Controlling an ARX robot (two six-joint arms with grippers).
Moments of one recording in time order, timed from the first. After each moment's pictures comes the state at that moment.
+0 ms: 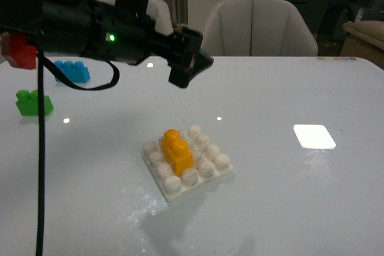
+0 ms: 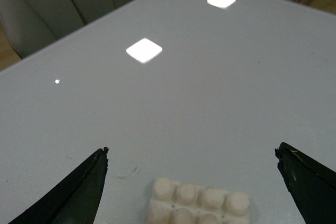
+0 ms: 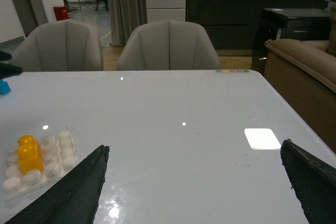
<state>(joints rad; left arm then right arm) -0.30 1.93 1.18 0.33 0.47 0.26 0.00 0.00 0.01 0.00 0.00 0.00</state>
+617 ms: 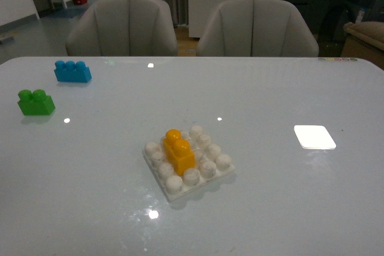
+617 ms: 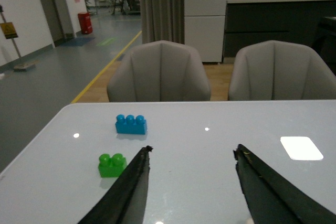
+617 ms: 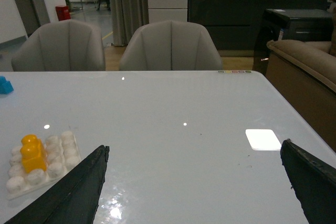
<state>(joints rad) -0.25 0.89 0.43 0.48 -0.27 0.02 0.00 0.00 0.01 0.00 0.00 0.00</state>
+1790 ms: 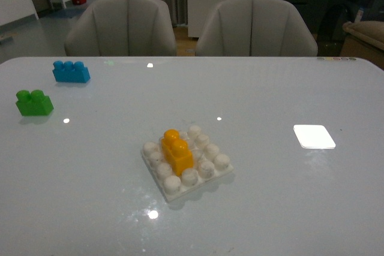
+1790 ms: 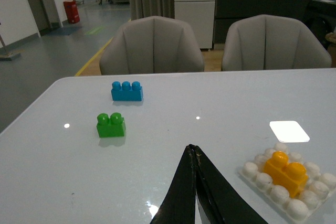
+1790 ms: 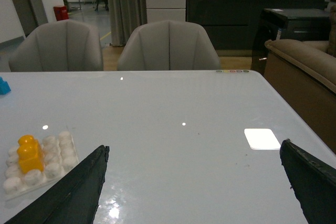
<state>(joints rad) -0.09 0.61 0.13 0.47 -0.09 0.00 0.00 0.00 0.01 0.00 0.00 0.00</state>
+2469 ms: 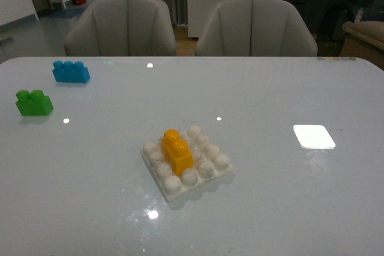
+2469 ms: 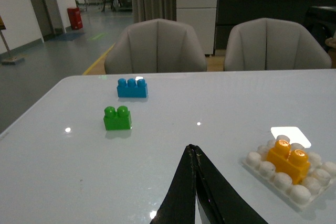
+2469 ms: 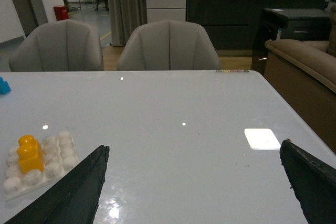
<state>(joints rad) 0.00 0.32 0.01 0.32 0.00 0.00 0.00 0.00 0.01 0.00 0.00 0.00</state>
